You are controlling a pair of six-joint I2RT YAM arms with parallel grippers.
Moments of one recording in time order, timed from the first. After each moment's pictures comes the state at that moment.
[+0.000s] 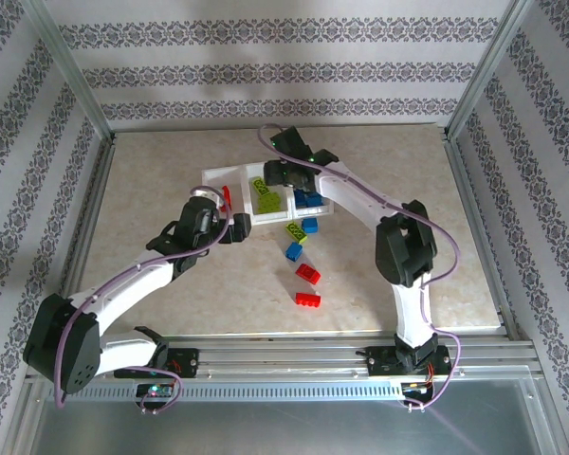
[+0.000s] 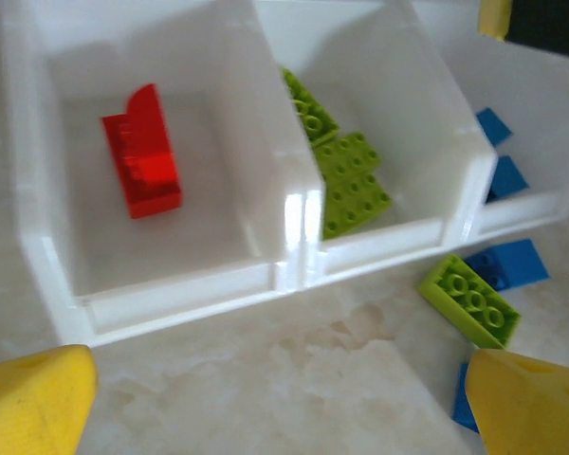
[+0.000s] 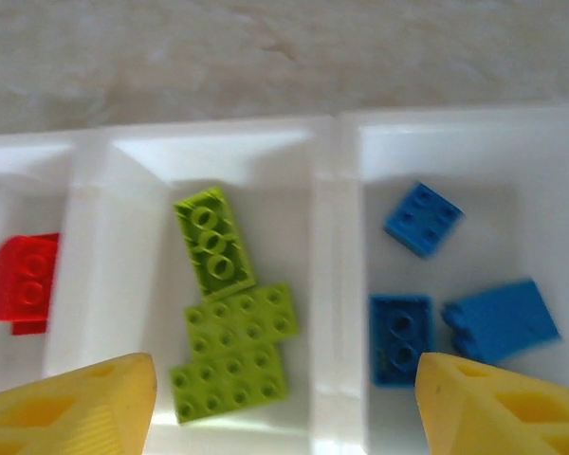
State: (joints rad) left arm -0.48 1.23 0.73 -0.14 -0.09 -0.43; right arm 0.59 2.02 1.75 -0.63 0.16 0.46
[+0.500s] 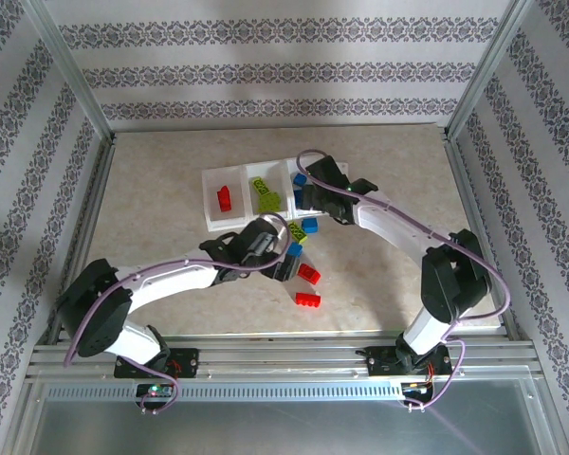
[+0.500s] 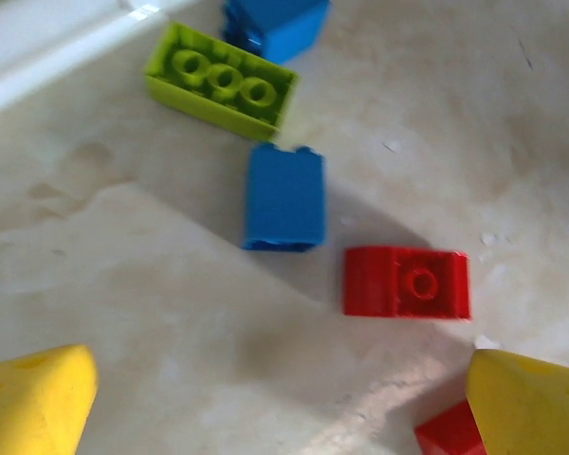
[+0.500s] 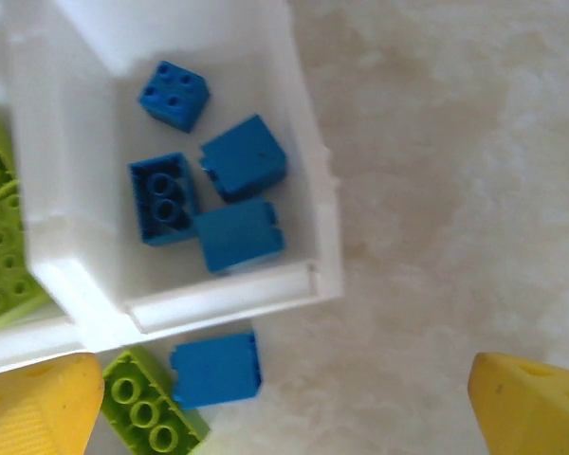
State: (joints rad) left arm -0.85 1.49 0.87 -0.26 -0.04 -0.37; right arm 0.54 1.64 1.26 -0.62 0.34 0.58
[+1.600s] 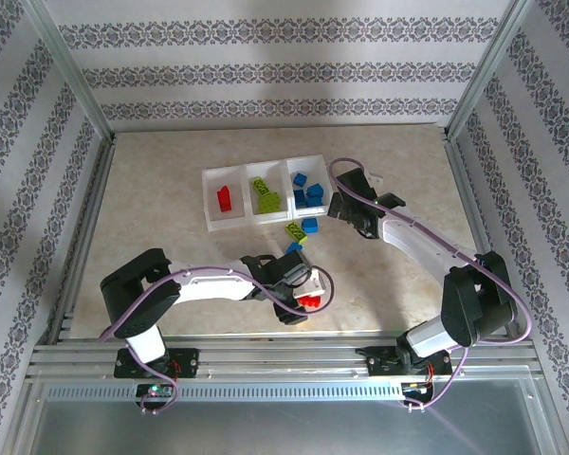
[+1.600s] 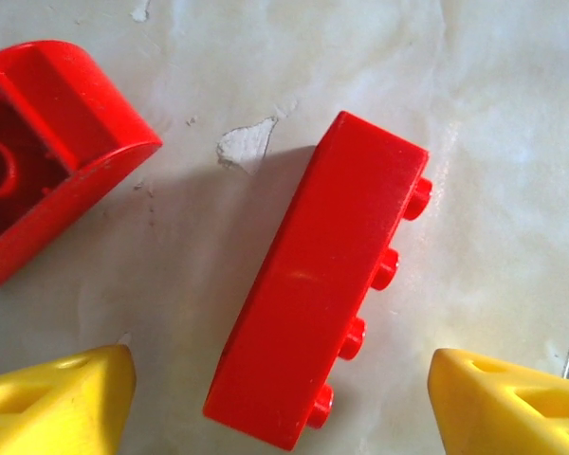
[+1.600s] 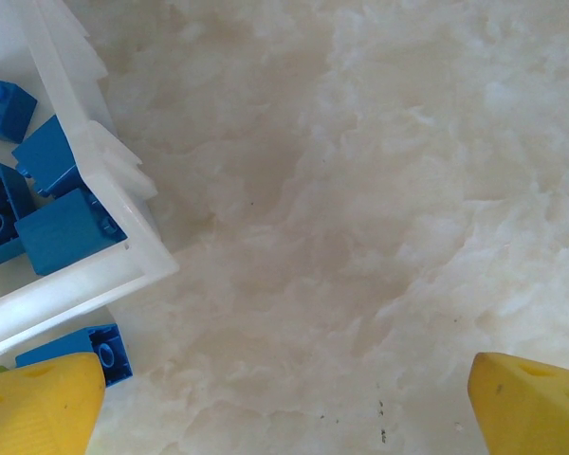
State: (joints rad) left arm -1.04 1.72 0.95 -0.35 0.11 0.19; right arm 0.45 1.49 1.07 -0.61 0.37 0.68
